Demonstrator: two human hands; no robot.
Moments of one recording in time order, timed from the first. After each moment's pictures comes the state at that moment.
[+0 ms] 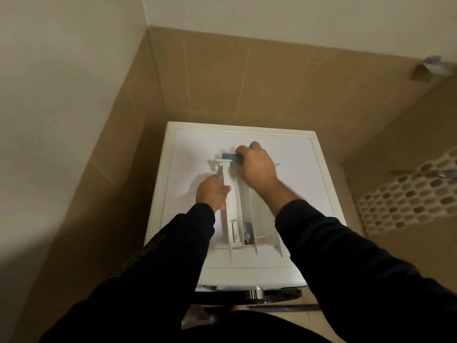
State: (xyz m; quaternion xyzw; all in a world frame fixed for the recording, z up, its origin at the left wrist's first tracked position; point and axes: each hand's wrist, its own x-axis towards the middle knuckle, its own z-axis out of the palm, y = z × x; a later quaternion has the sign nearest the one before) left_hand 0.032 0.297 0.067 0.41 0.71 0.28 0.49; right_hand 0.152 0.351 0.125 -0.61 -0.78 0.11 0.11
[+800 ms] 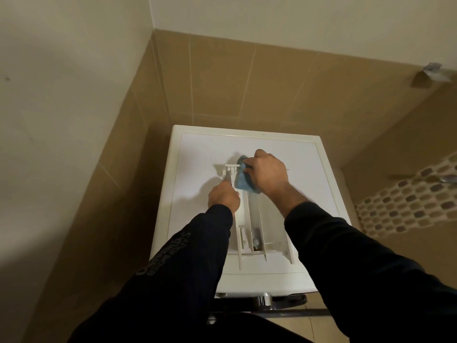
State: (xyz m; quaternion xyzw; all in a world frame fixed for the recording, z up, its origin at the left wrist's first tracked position) left_hand 0.039 0.307 0.055 0.49 0.74 0.20 0.43; right_hand 0.155 0.357 0.117 -0.59 -0.81 0.02 0.02
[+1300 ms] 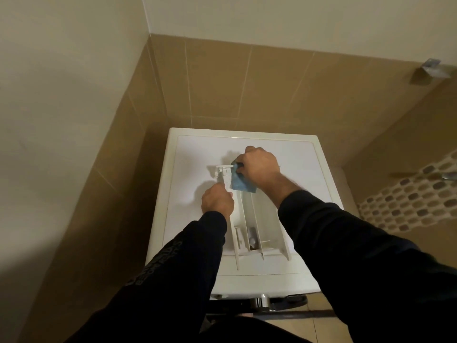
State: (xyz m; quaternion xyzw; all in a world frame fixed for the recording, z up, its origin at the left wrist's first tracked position) left_hand 0.043 0.301 0.055 0.48 0.77 0.21 0.36; right_hand 0.153 0.371 0.127 -0.56 -0.83 0.05 -0.02
